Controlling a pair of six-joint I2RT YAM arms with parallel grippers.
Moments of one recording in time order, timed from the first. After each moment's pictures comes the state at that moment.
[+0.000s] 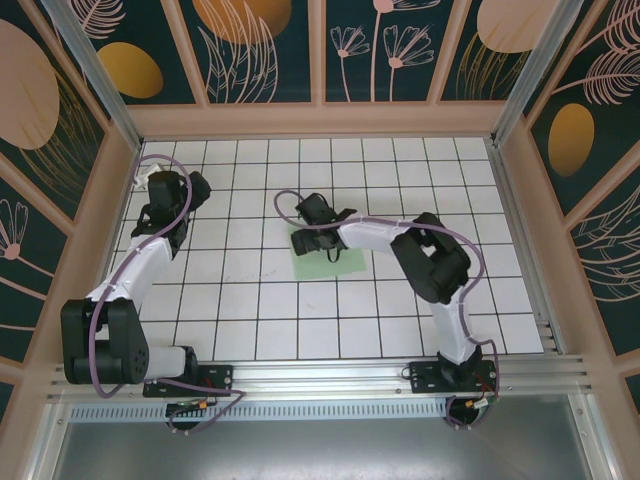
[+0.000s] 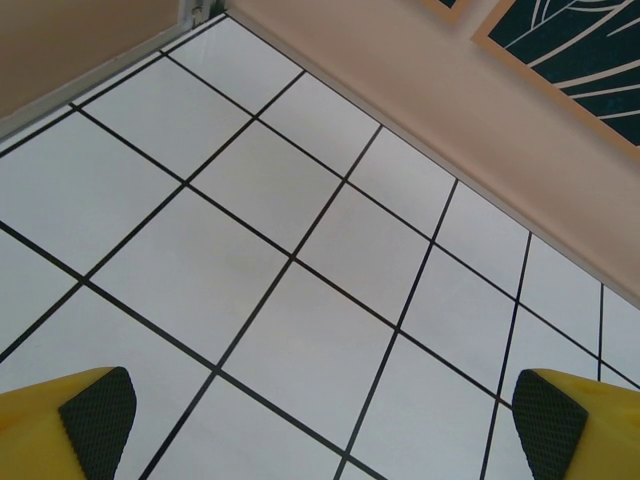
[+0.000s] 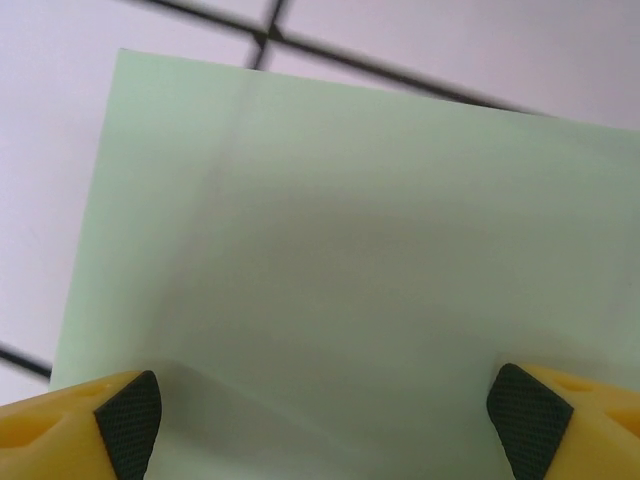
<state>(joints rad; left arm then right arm) -0.01 1.35 0.86 -0.05 -0.21 -0.62 0.79 2.04 1.32 -0.36 0.13 0.35</state>
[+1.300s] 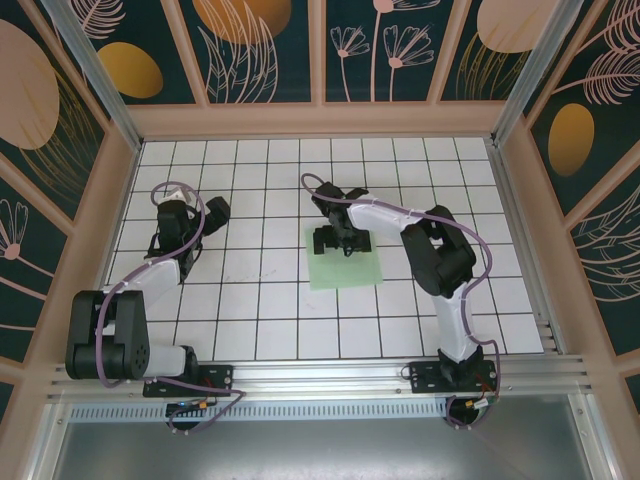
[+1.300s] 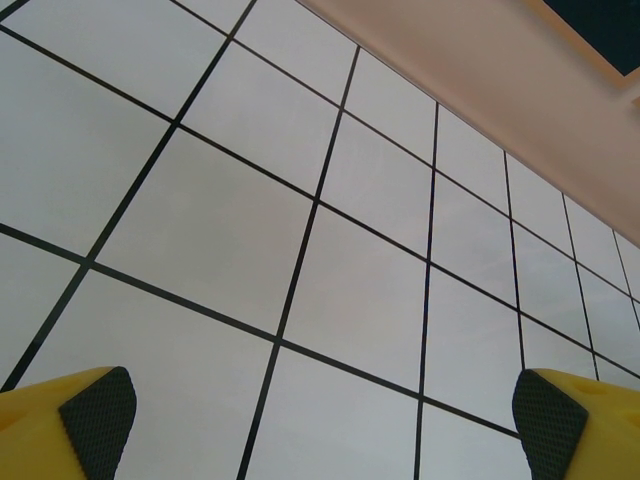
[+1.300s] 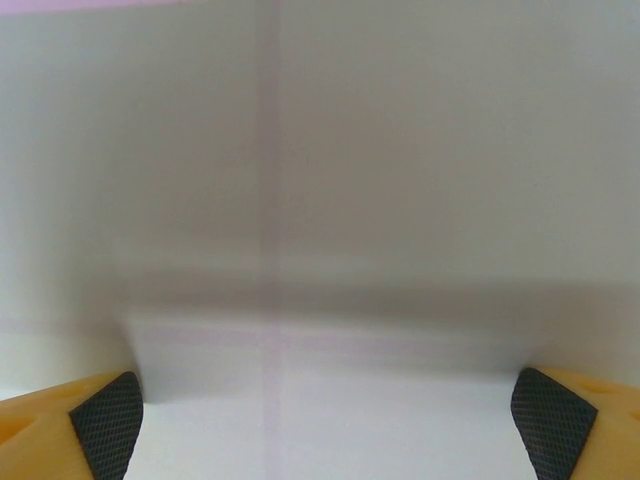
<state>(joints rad) -0.01 1.38 0.58 0.30 0.10 -0.59 0.69 2.08 1.50 -0.83 0.04 0.59</state>
